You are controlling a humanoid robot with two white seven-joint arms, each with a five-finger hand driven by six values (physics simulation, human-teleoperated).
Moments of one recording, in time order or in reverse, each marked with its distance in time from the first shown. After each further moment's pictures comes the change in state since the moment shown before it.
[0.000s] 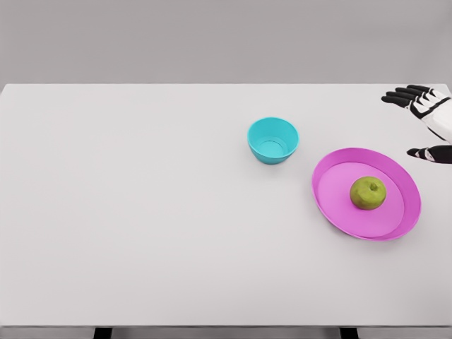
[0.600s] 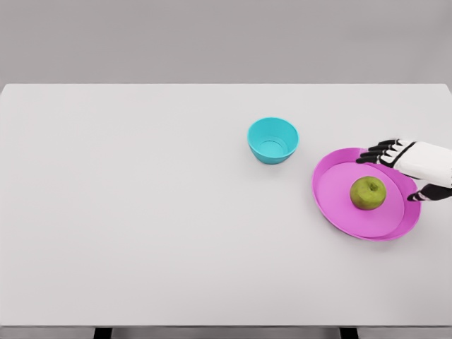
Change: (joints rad) left arm 0.000 0.000 0.000 0.000 0.000 0.000 0.000; right arm 0.006 -0.017 -0.030 -0.081 -0.004 -0.002 0.510
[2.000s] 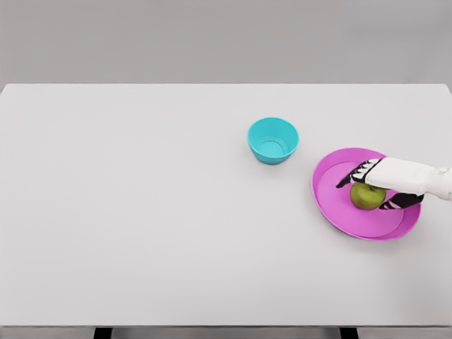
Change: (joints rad) left arm 0.002 0.000 0.000 0.000 0.000 0.000 0.000; right arm -0.193 0.110 0.229 0.135 0.006 -0.001 0.123
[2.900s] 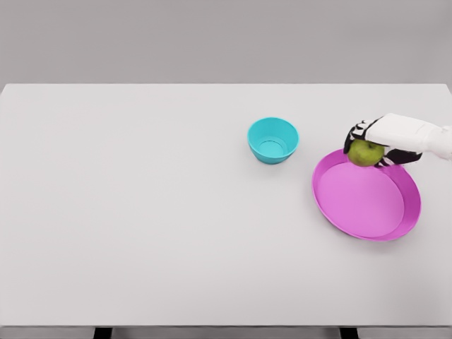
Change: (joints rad) left arm 0.000 0.000 0.000 0.000 0.000 0.000 0.000; right arm -0.175 0.071 0.002 0.085 0.000 0.001 -0.001
